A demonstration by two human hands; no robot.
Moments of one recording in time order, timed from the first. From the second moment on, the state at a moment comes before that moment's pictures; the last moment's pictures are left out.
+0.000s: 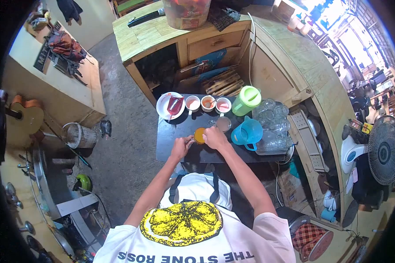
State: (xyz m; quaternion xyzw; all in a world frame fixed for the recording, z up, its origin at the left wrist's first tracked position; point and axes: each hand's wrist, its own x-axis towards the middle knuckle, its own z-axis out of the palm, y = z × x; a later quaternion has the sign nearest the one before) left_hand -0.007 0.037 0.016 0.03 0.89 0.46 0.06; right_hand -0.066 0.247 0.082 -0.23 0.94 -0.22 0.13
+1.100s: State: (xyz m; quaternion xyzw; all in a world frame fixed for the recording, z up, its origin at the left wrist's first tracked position) left_hand -0.007 0.038 0.023 0.03 0.89 0.45 0.06; right_hand -0.069 0.248 0.094 -0.22 0.93 -0.27 0.10
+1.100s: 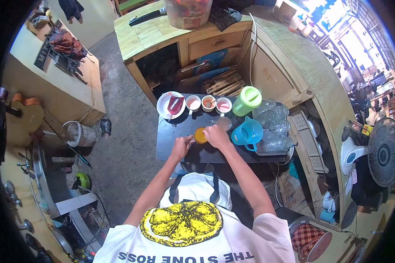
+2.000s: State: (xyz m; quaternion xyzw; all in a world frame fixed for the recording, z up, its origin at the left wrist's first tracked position) left_hand -0.008 0.037 0.020 0.03 0.89 0.45 0.06; right_hand -0.074 0.251 0.096 -0.21 0.93 -0.27 0.15
